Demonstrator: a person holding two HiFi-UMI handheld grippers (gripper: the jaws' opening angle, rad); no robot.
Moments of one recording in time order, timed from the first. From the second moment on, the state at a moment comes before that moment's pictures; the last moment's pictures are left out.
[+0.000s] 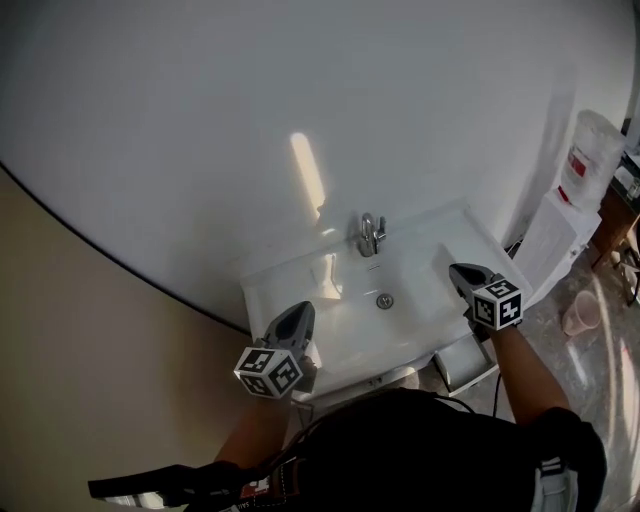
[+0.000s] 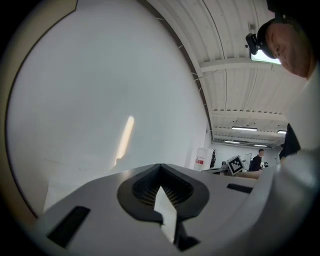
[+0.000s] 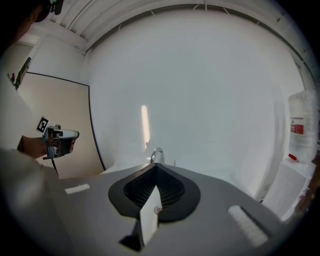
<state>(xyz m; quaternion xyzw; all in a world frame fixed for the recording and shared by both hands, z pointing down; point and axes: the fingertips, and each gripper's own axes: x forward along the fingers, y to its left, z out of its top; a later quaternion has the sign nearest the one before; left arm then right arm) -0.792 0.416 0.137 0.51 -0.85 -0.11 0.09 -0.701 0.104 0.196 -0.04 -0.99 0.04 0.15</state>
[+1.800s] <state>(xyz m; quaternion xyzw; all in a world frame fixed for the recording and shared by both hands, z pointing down) -0.826 0.510 0.135 0.35 -0.92 -0.13 0.06 -0.816 0.168 0.183 -0.19 -0.97 0.01 0.13</state>
